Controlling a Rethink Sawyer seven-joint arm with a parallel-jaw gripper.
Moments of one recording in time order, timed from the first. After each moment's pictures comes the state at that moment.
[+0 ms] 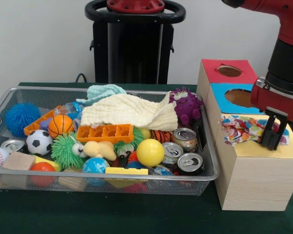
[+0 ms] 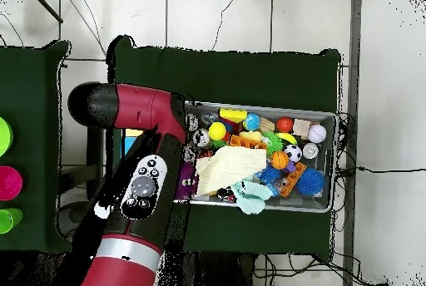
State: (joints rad) arm 0.29 -0.28 -0.44 1.12 0.44 0.73 2.26
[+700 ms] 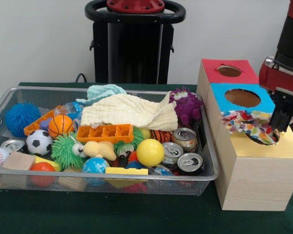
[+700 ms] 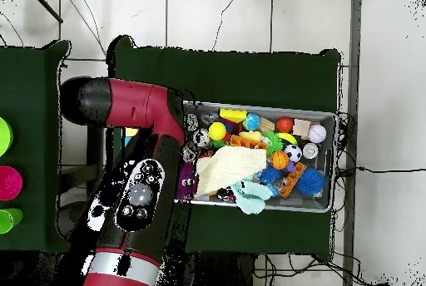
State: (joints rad) arm 0.29 -0.34 -0.44 1.11 0.44 0.83 2.26
